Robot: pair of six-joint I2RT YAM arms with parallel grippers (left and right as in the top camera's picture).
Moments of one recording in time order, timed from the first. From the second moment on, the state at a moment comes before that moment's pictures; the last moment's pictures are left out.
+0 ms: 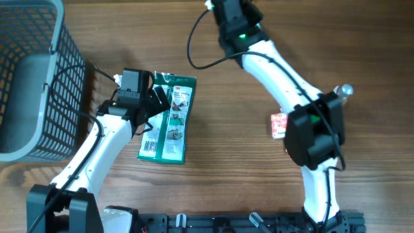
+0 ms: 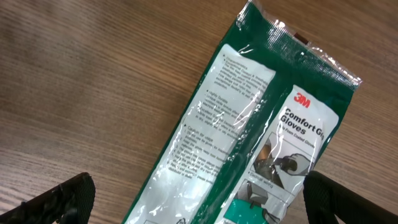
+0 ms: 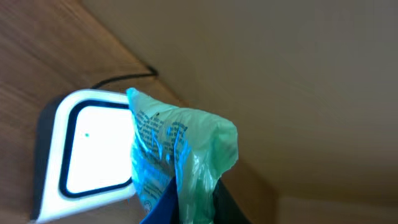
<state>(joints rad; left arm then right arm) -0.18 1.46 0.90 -0.54 -0.11 -0.58 0.49 2.21 1.91 -0.35 0.76 -0.67</state>
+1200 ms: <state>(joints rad) -0.18 1.46 0.90 -0.54 -0.11 -0.58 0.55 2.31 1.93 -0.59 0.72 -0.74</state>
